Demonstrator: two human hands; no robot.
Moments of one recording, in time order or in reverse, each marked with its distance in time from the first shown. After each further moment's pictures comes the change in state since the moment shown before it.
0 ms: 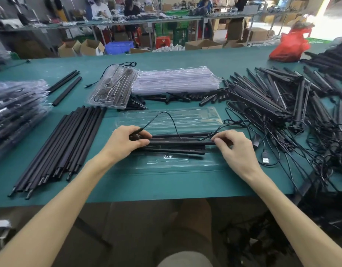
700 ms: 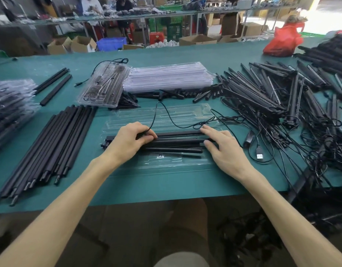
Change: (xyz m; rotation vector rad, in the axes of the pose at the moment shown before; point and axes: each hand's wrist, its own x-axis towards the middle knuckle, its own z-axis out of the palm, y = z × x) left_hand 0.013 0.017 0.027 0.103 -0.022 0.158; right_hand 0.004 0.005 0.006 -0.155 -0.195 -0.036
